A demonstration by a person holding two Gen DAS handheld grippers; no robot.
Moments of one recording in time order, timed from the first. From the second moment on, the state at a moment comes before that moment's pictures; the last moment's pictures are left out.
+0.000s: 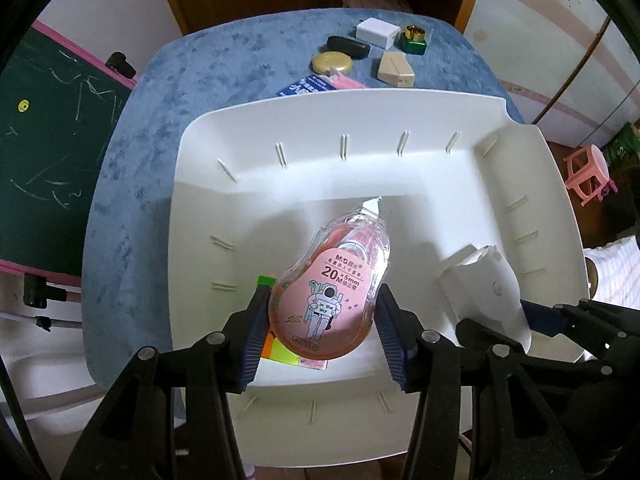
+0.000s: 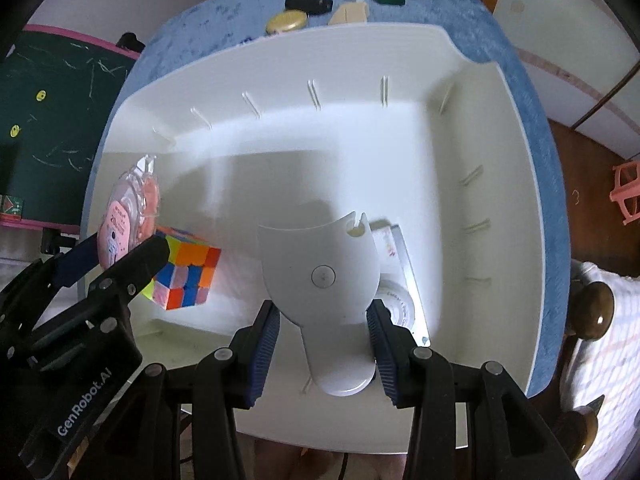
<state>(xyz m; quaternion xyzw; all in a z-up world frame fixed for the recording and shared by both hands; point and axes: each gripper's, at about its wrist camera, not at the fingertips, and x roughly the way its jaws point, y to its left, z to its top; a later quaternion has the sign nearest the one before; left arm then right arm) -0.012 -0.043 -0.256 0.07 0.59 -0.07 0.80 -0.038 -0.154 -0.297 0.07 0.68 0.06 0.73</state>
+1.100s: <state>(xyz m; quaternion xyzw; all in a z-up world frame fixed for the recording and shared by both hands) 0.002 -0.041 -0.245 0.02 0.59 -0.09 0.80 -0.031 -0.172 -0.295 0.08 0.68 0.06 0.73</state>
